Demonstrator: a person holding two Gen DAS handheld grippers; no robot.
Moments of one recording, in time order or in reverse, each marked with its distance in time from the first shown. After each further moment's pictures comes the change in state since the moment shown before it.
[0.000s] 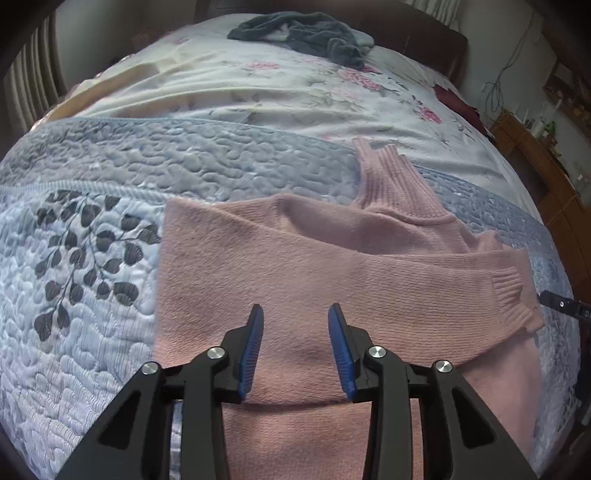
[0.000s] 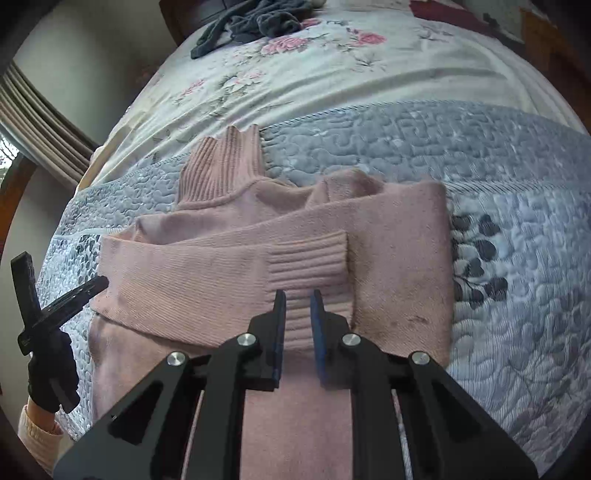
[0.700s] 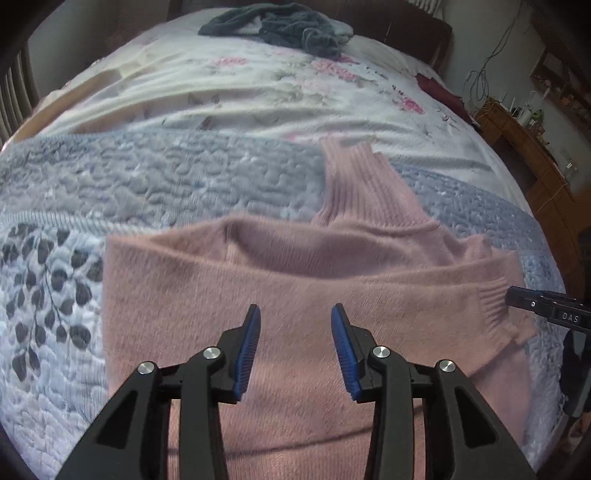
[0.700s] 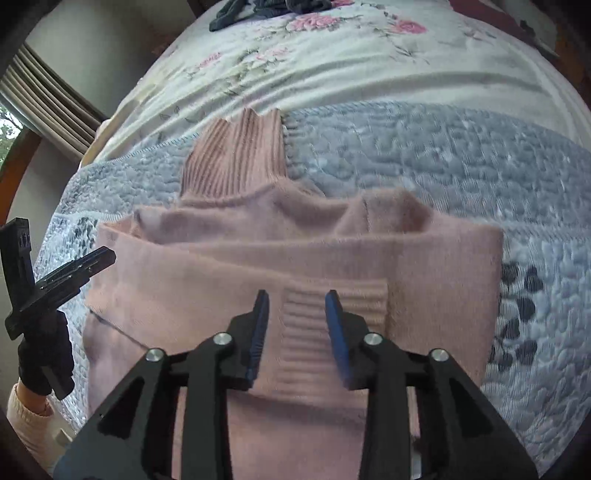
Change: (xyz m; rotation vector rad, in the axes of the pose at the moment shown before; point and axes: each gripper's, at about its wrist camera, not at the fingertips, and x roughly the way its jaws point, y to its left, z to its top) left arm 0.020 -0.026 0.051 0.049 -0.021 -0.030; right arm 0.046 0.015 0.052 -0.076 0.085 0.042
